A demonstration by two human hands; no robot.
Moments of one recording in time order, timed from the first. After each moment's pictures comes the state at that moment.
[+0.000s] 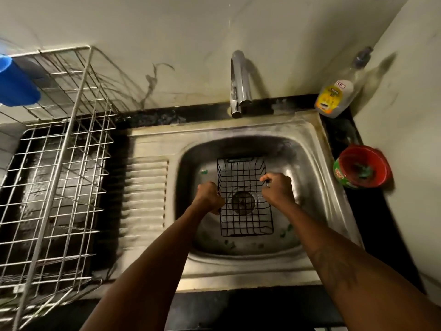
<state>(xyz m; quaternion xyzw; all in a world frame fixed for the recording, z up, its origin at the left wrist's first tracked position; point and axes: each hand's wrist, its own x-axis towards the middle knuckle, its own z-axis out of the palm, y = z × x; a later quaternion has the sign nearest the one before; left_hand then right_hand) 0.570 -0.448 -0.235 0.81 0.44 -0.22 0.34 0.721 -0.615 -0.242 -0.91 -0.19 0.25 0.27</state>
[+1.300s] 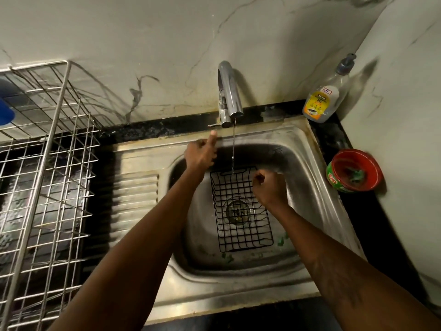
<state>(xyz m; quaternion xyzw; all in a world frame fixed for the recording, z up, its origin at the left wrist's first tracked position) 0.658 -0.394 -0.159 0.65 0.49 0.13 0.56 0.723 -0.593 -0.232 -0.90 -0.22 0.14 0.35</state>
